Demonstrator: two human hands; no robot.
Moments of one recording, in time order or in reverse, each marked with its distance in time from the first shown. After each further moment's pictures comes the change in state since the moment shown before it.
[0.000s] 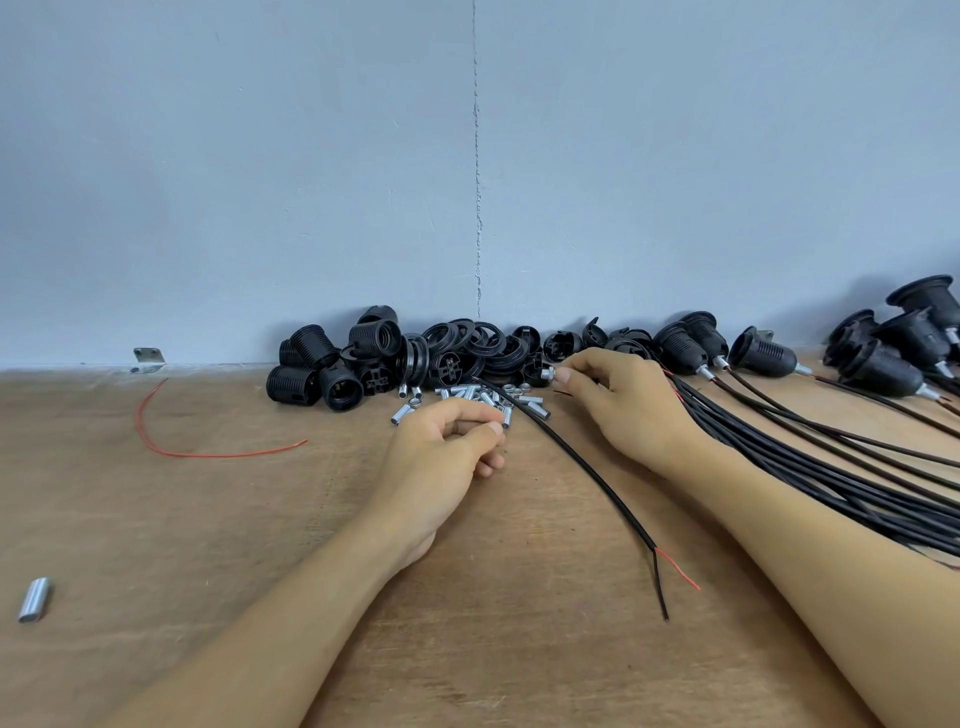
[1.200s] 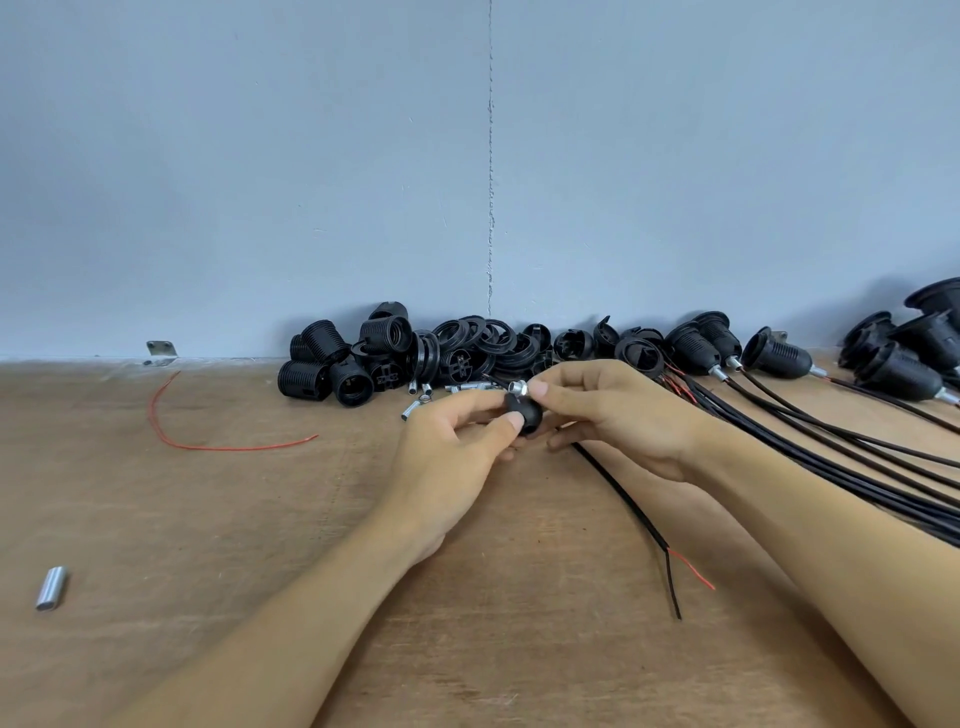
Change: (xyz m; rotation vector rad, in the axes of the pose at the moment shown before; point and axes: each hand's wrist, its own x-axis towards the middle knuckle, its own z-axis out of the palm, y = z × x) left_hand -0.003 0.000 0.001 -0.022 -0.019 0.110; right_hand -0.005 -0.028 -0.001 0.699 -0.530 0.171
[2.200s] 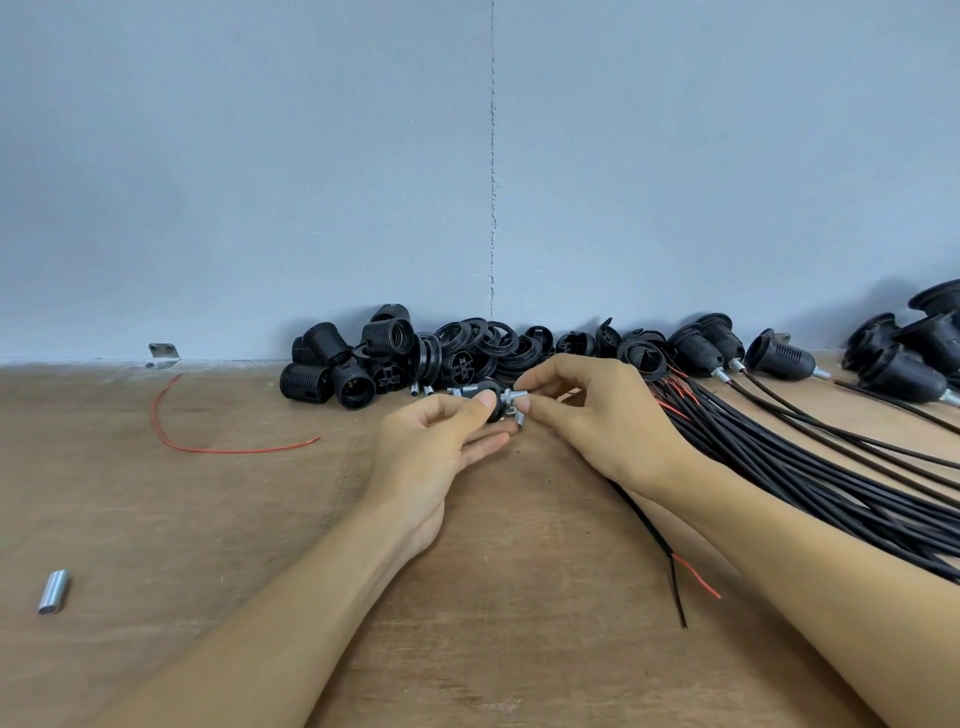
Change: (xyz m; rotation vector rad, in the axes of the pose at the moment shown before) left_hand 0.007 0.003 -0.007 -0.396 0.115 -0.156; right_hand -0.005 -0.005 0.027 -0.521 0.404 -0.303
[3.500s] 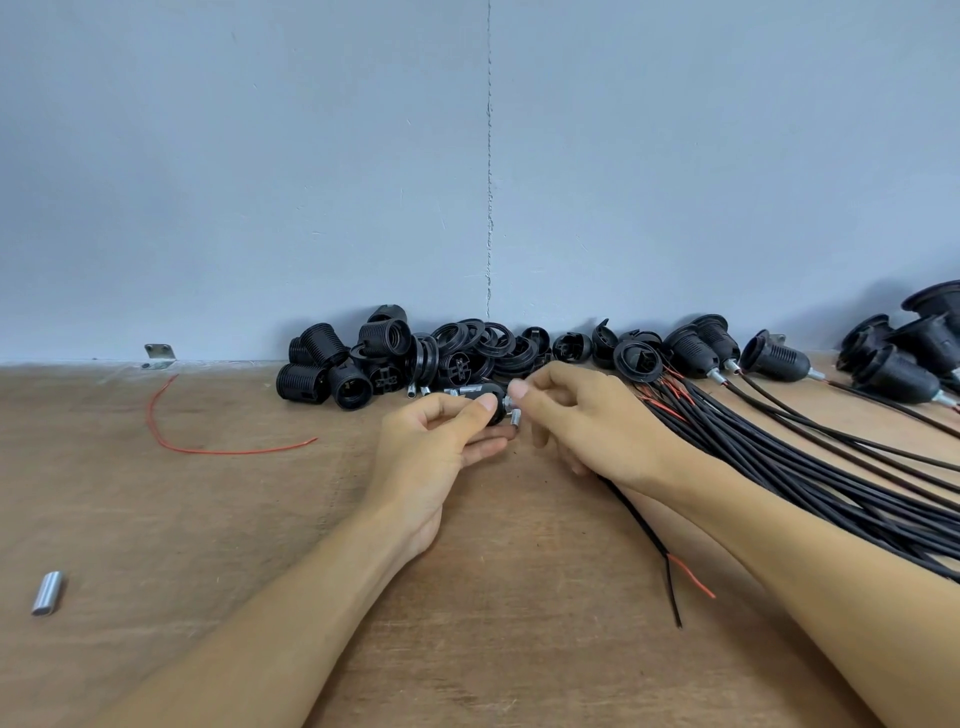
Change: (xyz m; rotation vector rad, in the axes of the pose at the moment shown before) left_hand 0.001 -0.004 0.001 0.002 0.015 0.021; right_hand 0.000 0.000 0.001 0.021 -0.155 0.136
